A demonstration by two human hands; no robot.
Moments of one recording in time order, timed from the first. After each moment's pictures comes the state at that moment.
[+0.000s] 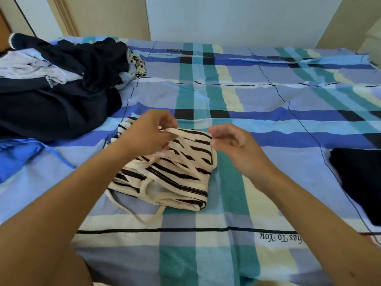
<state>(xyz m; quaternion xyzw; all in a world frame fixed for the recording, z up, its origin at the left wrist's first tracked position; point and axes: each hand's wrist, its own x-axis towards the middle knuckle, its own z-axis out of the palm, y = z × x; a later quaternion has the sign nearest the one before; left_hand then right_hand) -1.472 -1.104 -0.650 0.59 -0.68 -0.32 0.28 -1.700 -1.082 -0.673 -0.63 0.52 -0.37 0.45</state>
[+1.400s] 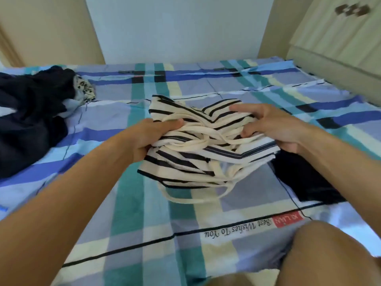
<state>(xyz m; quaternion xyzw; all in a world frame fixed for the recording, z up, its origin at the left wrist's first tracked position) -1.596 -1.118 -0.610 0.54 -0.51 -0.60 0.28 -1.876 -1.078 -0.591 -0.56 0.60 -0.34 0.46</state>
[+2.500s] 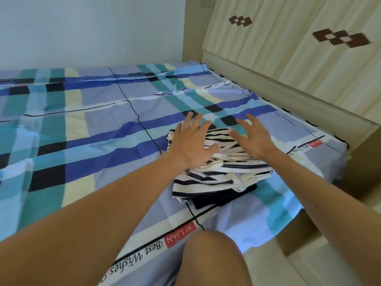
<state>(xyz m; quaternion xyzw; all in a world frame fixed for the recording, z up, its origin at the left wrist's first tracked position) -1.944 -1.114 -0.667 0.34 -0.92 -0.12 0.16 -2.161 -1.052 -0.683 -0.52 0.83 -0.19 0.03</state>
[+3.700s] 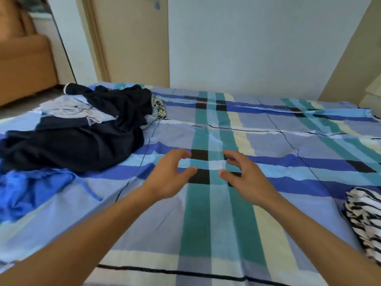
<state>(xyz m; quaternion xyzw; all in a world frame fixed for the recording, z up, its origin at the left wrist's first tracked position) -1.467 -1.107 -0.669 0.59 -0.71 -0.20 0.32 -1.698 -1.121 -0.665 -0.73 0.53 -0.33 0.28</state>
